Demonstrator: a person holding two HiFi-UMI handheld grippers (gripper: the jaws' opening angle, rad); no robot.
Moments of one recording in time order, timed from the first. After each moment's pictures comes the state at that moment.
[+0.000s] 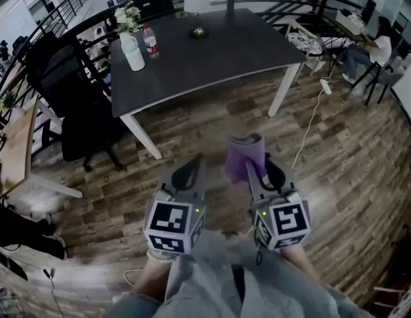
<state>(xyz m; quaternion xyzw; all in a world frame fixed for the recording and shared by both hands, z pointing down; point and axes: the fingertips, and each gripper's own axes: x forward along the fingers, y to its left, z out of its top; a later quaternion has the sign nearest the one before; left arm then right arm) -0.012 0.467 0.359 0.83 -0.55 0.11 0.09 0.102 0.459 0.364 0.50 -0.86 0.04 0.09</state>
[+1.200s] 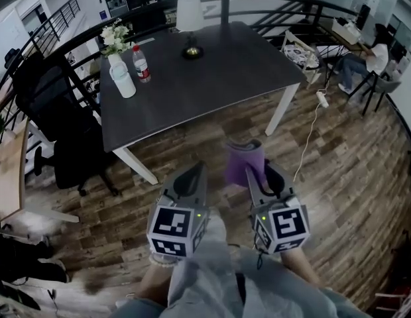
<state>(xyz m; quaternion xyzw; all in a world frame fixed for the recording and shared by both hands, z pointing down) -0.018 0.337 0.359 0.84 -0.53 0.10 0.10 0.093 0.333 0.359 0.51 -0.85 0.03 0.08</state>
